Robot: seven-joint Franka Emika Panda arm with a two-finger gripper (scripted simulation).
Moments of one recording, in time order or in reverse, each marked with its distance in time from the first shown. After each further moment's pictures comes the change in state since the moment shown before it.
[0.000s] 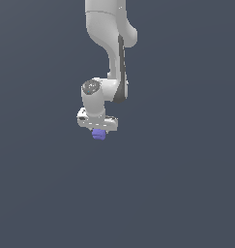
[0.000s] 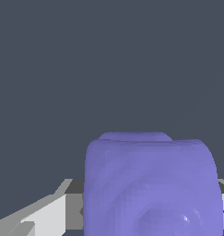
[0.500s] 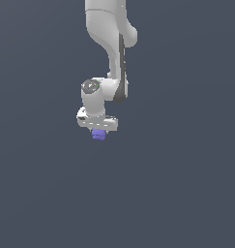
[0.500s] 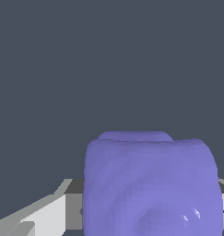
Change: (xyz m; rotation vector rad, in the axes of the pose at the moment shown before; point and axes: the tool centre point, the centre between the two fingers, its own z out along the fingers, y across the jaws) arm 0.003 -0.001 -0.005 0.000 -0.001 0.000
